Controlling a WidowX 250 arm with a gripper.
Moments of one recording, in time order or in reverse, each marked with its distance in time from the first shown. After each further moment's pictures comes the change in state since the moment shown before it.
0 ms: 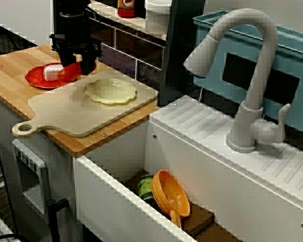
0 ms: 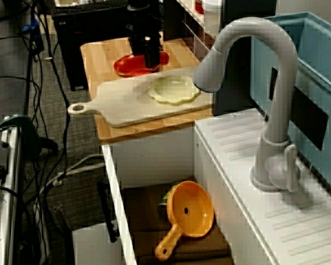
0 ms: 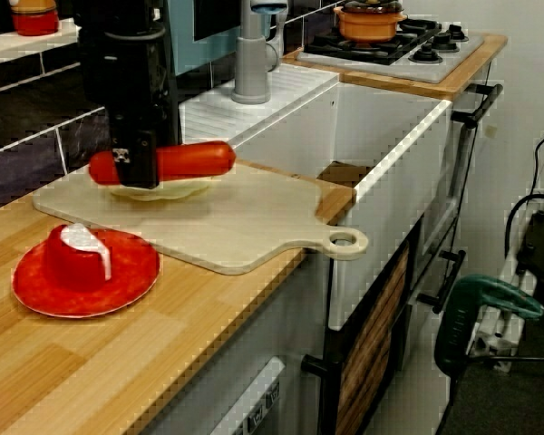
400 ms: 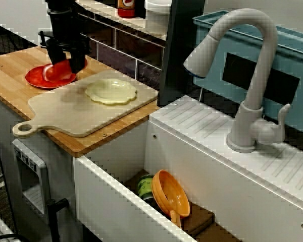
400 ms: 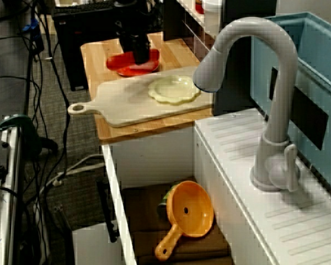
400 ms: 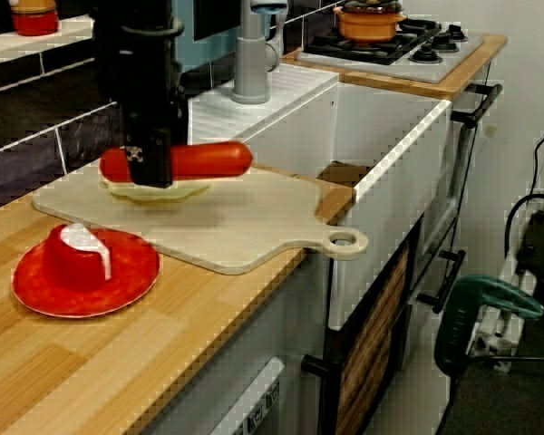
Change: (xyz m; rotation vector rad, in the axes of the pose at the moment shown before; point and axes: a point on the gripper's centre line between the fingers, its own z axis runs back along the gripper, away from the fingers) arm -0.016 0.011 0.012 -0.011 -0.032 -0.034
